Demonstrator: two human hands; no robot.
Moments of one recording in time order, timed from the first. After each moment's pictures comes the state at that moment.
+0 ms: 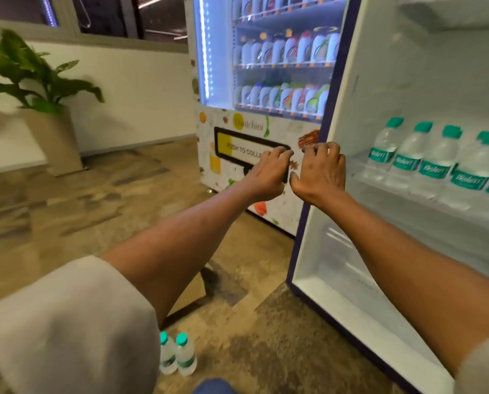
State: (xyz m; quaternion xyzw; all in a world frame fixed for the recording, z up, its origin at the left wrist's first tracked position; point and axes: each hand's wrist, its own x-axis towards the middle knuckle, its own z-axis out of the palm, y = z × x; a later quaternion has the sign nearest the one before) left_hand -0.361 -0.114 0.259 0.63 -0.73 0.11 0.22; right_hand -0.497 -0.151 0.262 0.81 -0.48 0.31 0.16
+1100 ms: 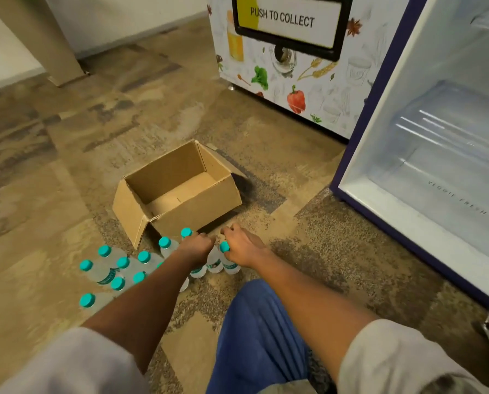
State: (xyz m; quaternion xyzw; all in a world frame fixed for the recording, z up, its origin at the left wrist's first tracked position) left_hand -0.191 0.098 -0.090 0.76 -0.59 -0.14 -0.21; right_hand -0.327 0.021 -0.086 0.93 -0.30 -0.05 -0.22
